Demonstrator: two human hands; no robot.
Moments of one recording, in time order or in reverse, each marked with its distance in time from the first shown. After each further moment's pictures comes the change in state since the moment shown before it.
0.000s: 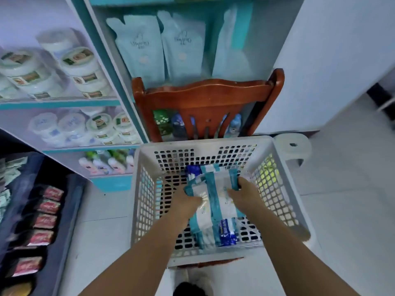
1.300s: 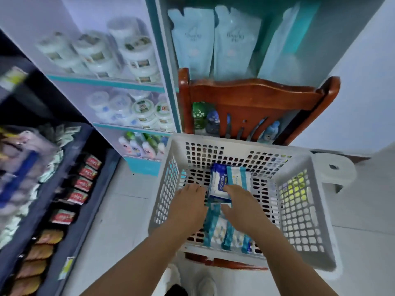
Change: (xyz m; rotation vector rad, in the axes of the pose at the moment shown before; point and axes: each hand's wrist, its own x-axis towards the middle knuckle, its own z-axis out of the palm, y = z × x) left_hand -0.045 -0.014 -0.023 1.233 0.222 0.416; right_hand -0.027 -0.019 0.030 -0.667 -0.301 -0.399
